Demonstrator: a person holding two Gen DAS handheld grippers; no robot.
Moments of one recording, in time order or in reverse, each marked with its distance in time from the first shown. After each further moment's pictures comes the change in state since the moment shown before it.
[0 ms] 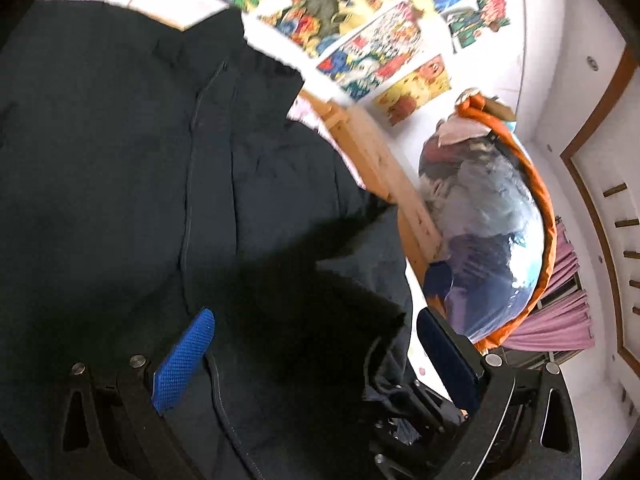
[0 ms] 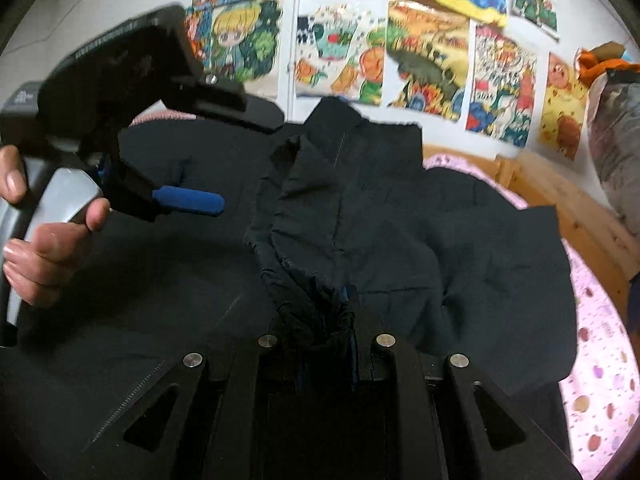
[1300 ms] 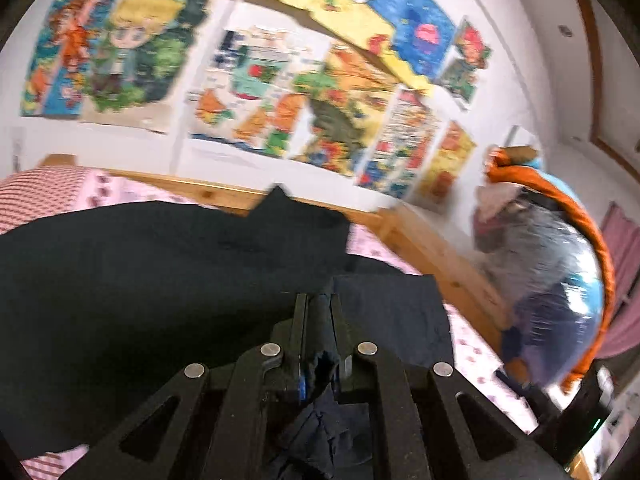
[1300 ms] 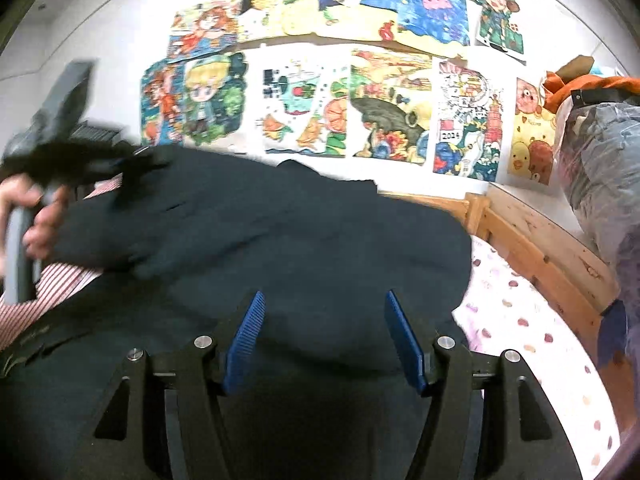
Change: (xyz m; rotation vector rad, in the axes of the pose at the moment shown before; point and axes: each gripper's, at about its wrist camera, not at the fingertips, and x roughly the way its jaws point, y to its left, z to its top) left arm -0.105 -0.030 0.056 0.235 -0.400 0.359; right arm -0.030 -0.067 0.072 0.016 -0.162 -0.100
